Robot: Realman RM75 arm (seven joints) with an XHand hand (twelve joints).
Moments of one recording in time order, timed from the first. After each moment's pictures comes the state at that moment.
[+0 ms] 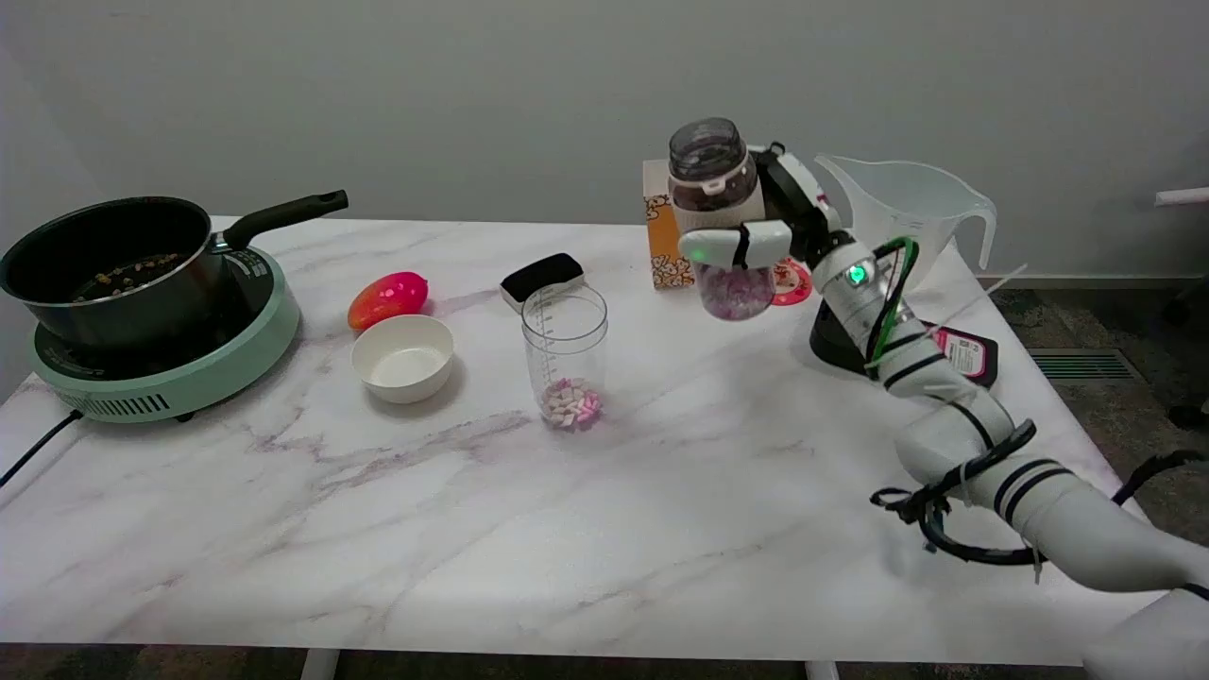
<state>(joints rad) 0.33 -1.04 -1.78 0.94 0.19 0.74 1.62</state>
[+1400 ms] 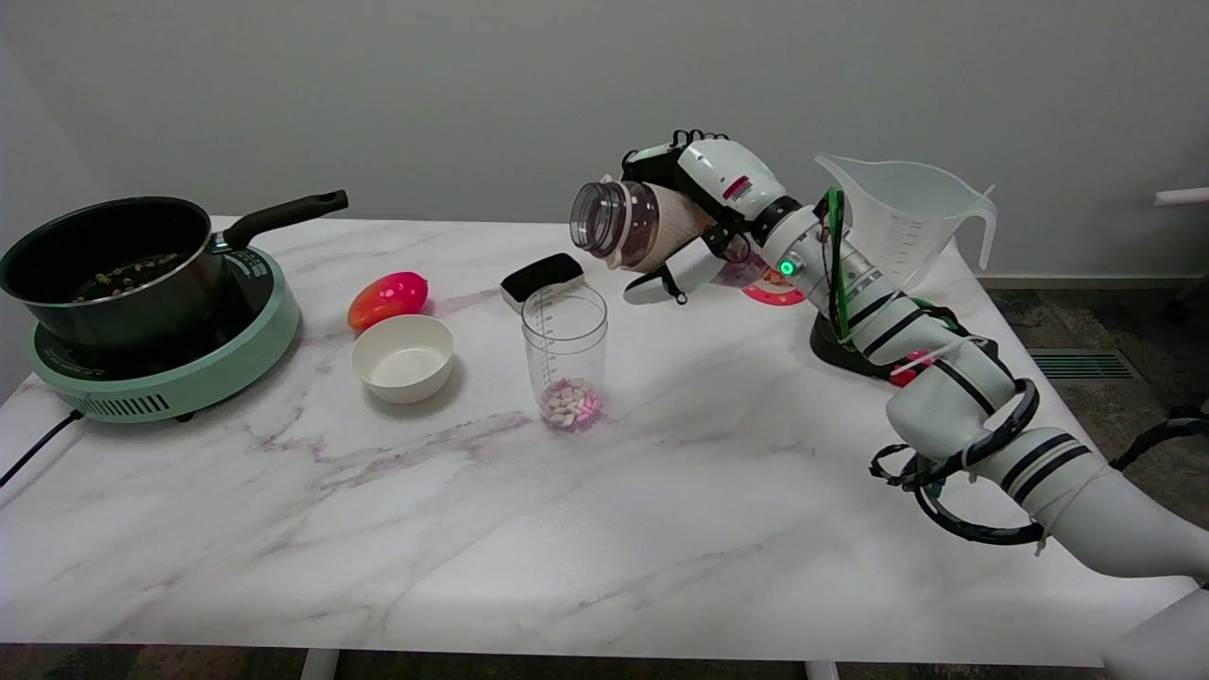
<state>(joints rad) 0.32 -1.00 -1.80 1.29 -0.11 0.47 1.06</state>
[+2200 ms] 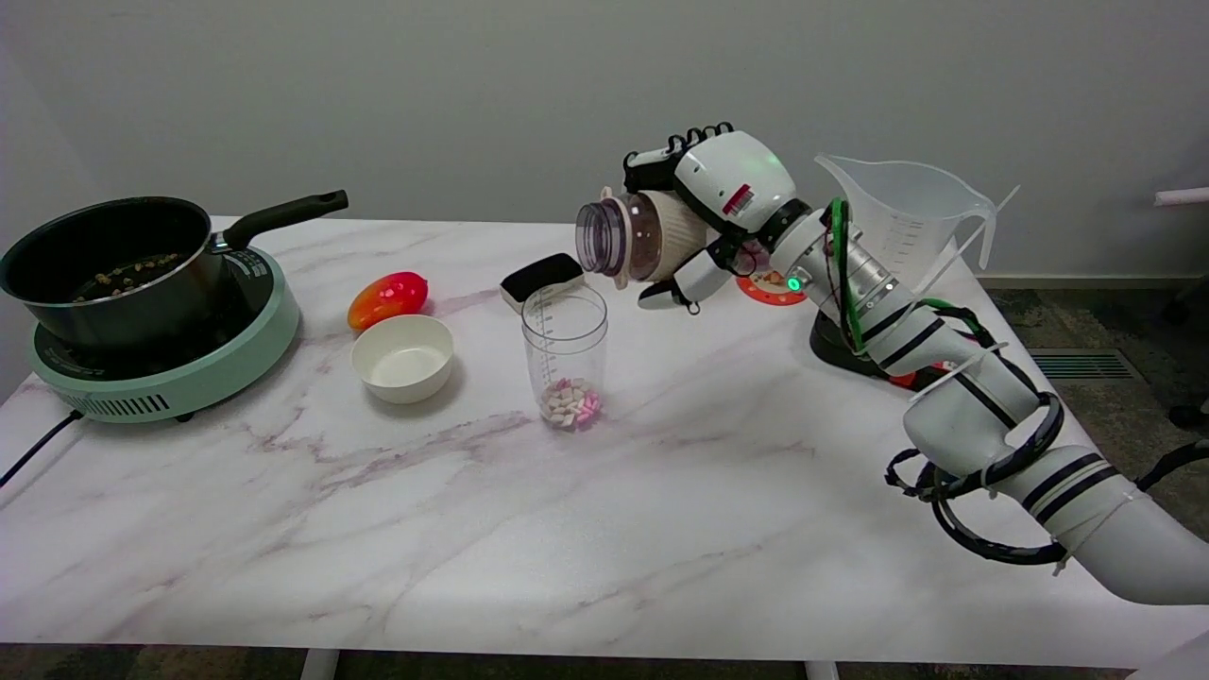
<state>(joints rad) 0.23 -1.00 -1.72 1.40 -0.22 0.50 0.90</state>
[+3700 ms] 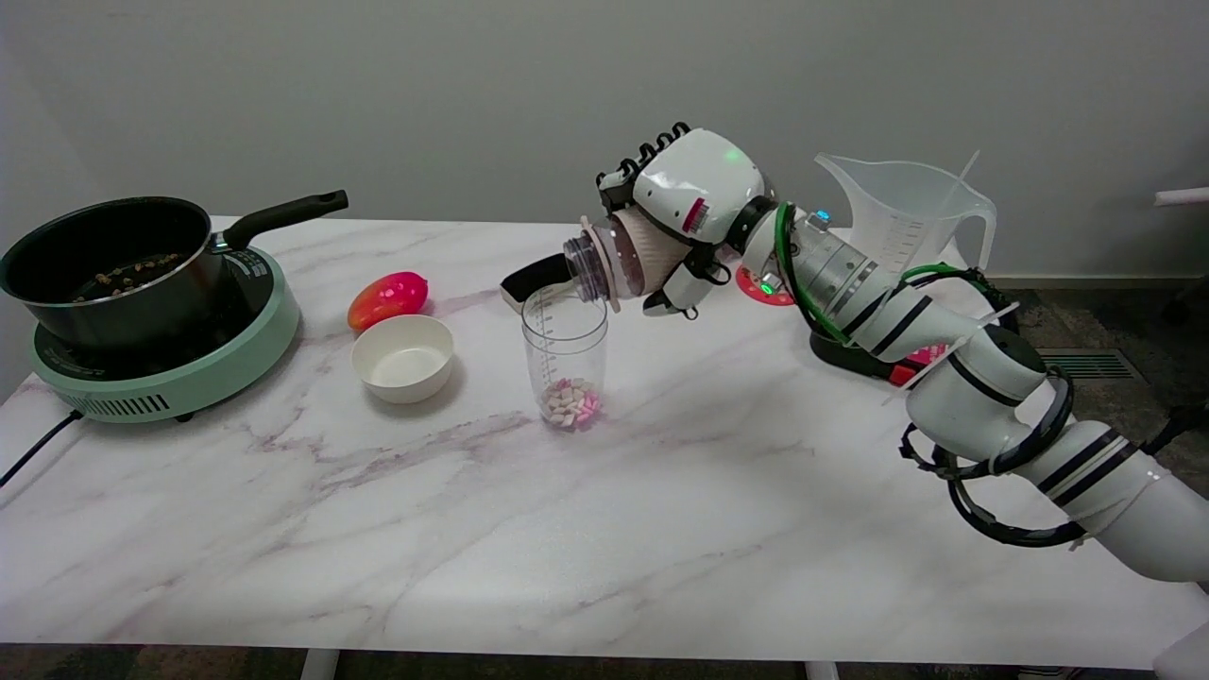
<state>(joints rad) 0.27 -0.92 -1.82 1.55 -0.48 0.33 0.89</state>
